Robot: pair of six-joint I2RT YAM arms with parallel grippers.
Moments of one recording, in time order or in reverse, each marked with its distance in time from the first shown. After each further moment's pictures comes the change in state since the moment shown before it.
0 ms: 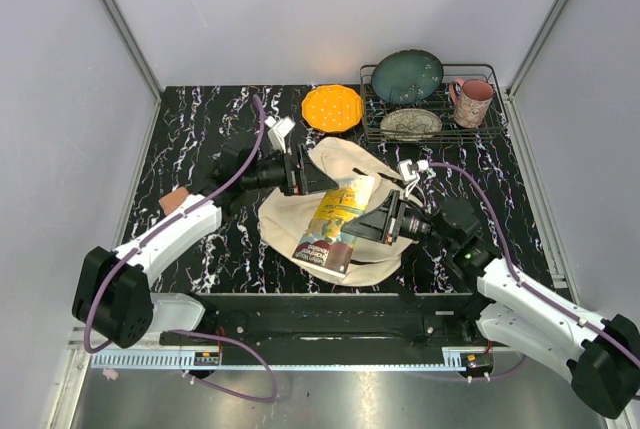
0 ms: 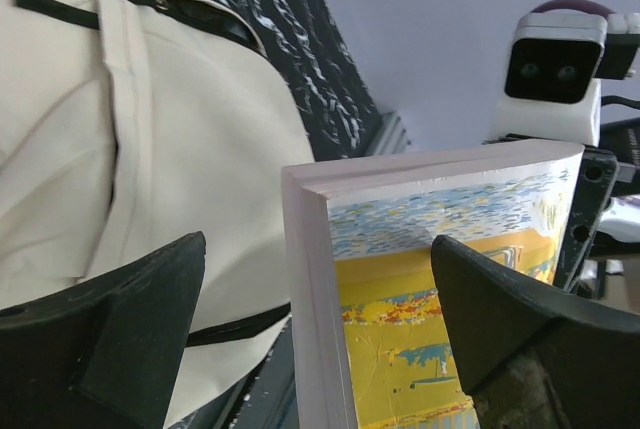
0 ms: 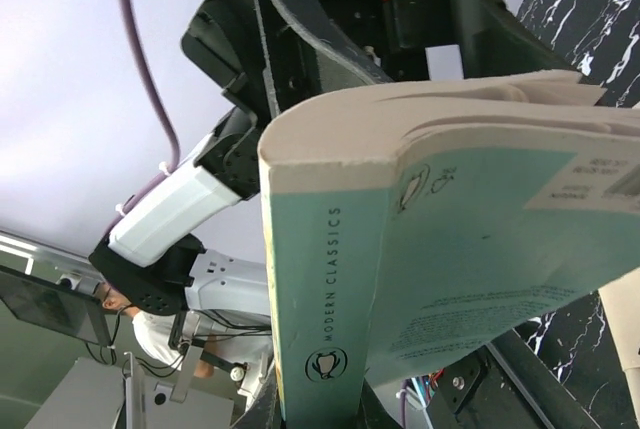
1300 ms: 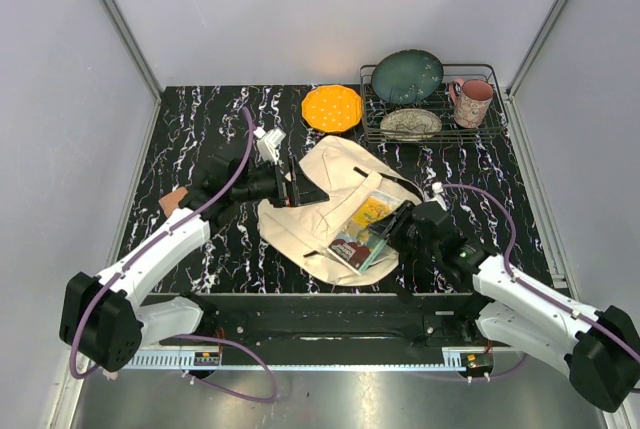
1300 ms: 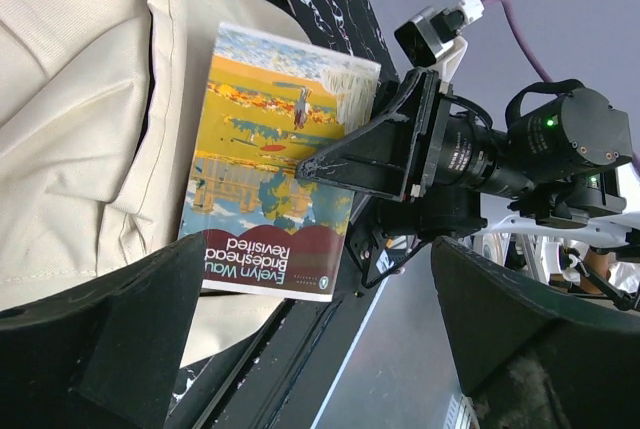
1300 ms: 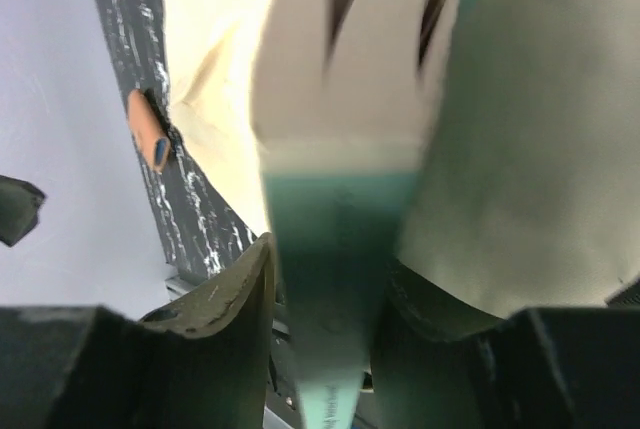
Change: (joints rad) left arm 0.009 -0.127 -0.076 -0.114 -0.042 0.015; right arm 0.006 0.041 -0.018 -0.597 0.624 0.032
